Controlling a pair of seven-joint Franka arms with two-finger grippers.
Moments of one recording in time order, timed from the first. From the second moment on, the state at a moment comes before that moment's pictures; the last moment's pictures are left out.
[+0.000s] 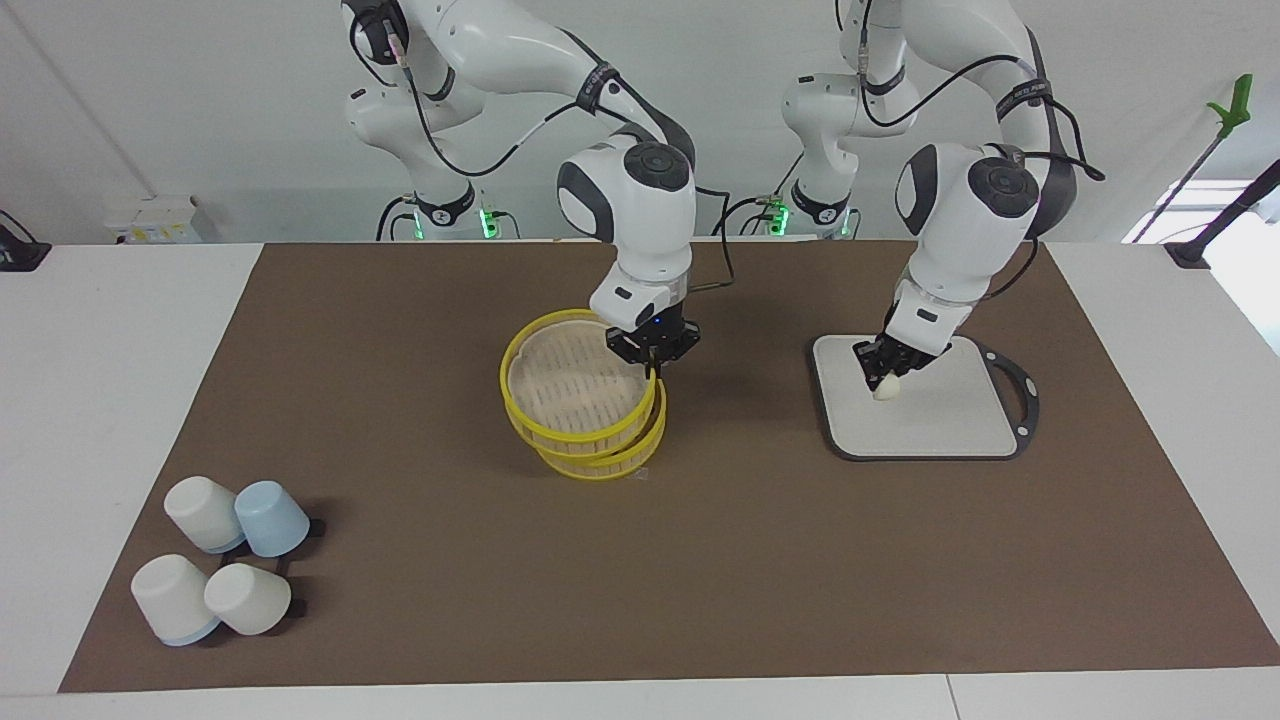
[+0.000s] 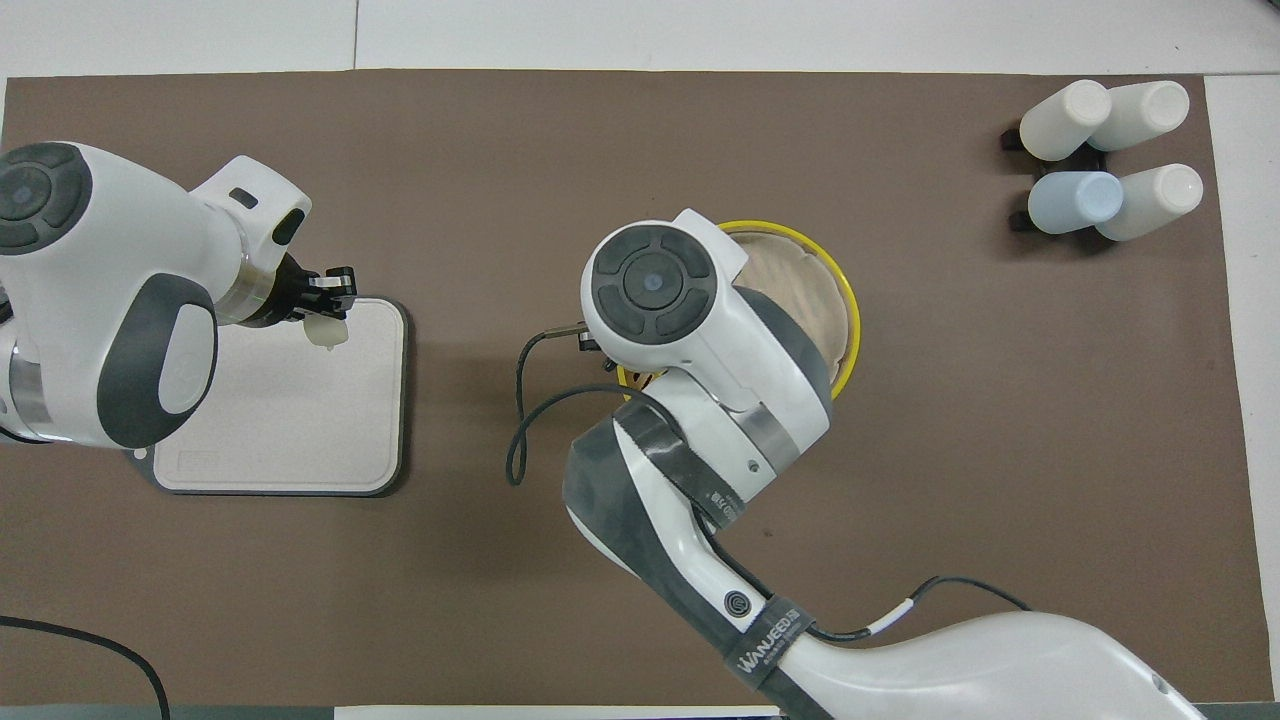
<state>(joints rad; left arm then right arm) -0.18 0.11 -0.03 -1.90 -0.02 2.03 -0.31 0.46 0.39 0.17 -1.51 -0.12 1.95 0.59</state>
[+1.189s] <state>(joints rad) -0.70 0.37 -0.04 -1.65 0.00 2.17 -0.96 0.16 0.33 0.17 -1.45 -0.07 1.65 0.11</state>
